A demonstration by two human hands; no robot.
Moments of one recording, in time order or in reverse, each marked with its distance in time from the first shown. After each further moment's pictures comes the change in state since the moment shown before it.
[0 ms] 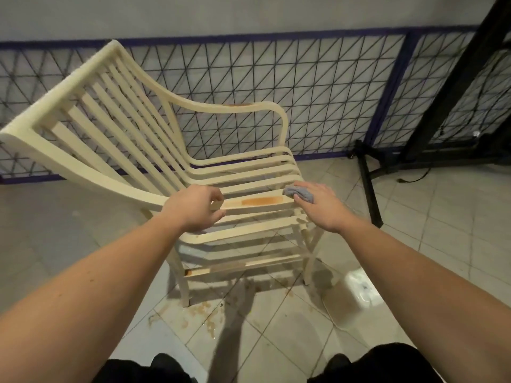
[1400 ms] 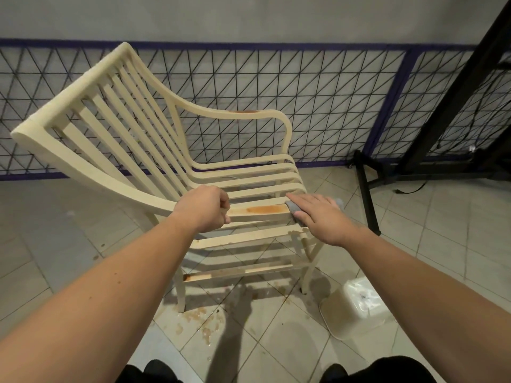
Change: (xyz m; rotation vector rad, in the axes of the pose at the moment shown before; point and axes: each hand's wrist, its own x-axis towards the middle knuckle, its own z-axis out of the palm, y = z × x) left_hand 0.012 0.006 0.003 -0.074 0.060 -0.089; right_hand 0.000 0.004 0.004 -0.273 -0.087 -0.128
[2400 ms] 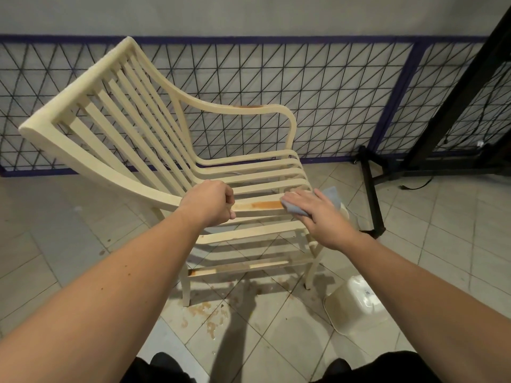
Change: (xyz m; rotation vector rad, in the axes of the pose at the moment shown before) left_hand -0.003 0.004 -0.005 -0.019 -0.025 -0.028; right_hand -0.009 -0.018 0.010 0.218 0.096 -0.114
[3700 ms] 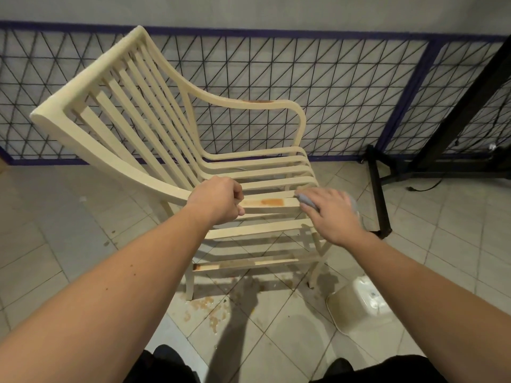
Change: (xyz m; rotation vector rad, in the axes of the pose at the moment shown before) left_hand 0.002 -0.011 0.009 -0.022 0.023 0.033; right_hand 0.008 -0.002 0.006 -0.218 0.017 0.183
